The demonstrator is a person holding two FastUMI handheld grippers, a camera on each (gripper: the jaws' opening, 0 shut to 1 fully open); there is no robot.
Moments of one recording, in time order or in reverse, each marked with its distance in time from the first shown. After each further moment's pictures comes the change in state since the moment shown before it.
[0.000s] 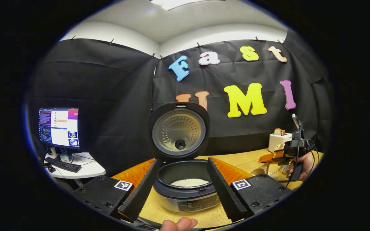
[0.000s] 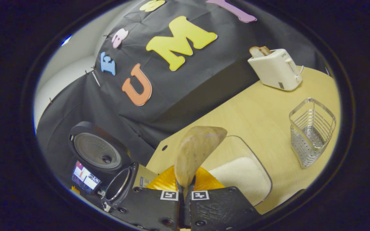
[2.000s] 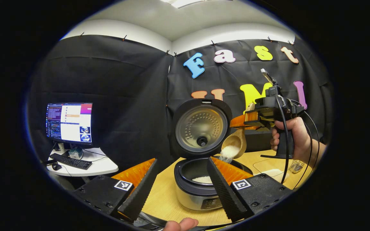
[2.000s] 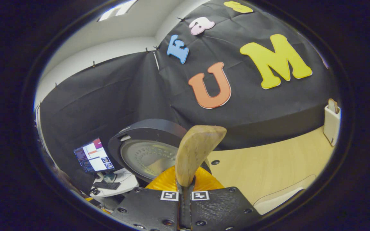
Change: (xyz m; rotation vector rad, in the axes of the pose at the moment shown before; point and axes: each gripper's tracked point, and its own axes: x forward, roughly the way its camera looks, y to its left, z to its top) left arm -0.002 0.061 -0.010 -0.025 0.026 0.114; right arm 0.056 0.280 -0.012 -0.459 0.002 0.275
